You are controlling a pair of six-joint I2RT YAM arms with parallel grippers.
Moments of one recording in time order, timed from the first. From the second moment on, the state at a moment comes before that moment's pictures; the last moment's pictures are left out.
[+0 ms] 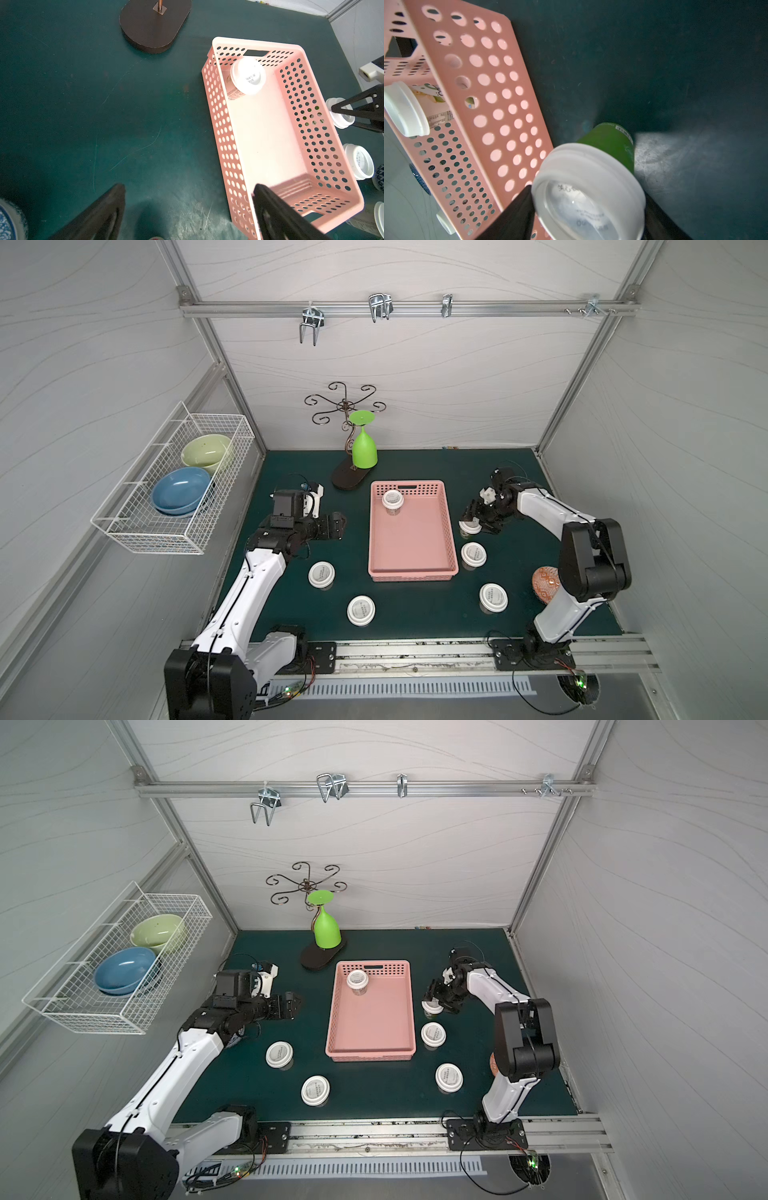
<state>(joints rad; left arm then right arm) -0.06 1.07 0.85 -0.59 0.28 -0.13 0.19 1.73 1.18 -0.73 -0.40 0.46</state>
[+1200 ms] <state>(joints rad) -0.04 1.06 0.84 -0.59 0.28 -0.13 0.46 1.86 1.75 -0.95 -0.38 0.48</state>
